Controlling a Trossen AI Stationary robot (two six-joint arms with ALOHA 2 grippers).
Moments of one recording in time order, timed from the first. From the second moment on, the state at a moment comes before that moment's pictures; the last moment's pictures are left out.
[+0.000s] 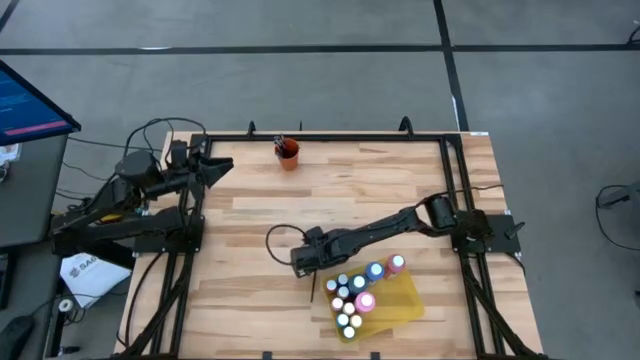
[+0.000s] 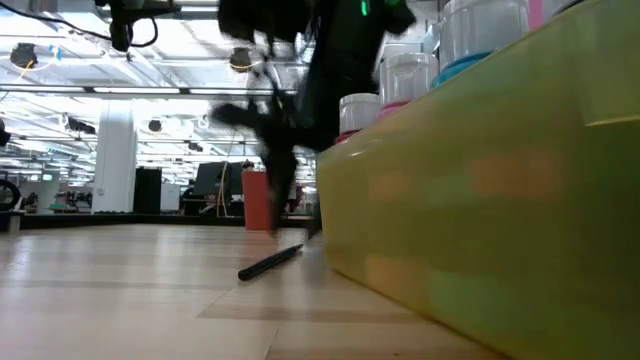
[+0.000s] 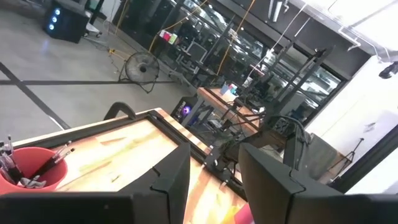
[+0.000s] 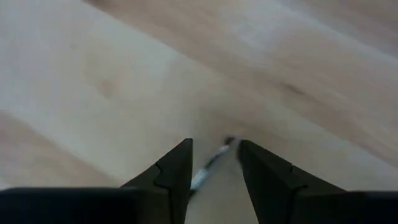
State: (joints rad) left arm 0.36 0.37 0.64 -0.25 0.00 -0.59; right arm 0.24 2.30 1.79 -0.81 0.18 1.31
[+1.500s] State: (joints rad) left arm -0.23 0.94 0.53 -0.11 0.13 -0.43; right arm 0.42 1.91 2.31 -1.49 0.59 0.92
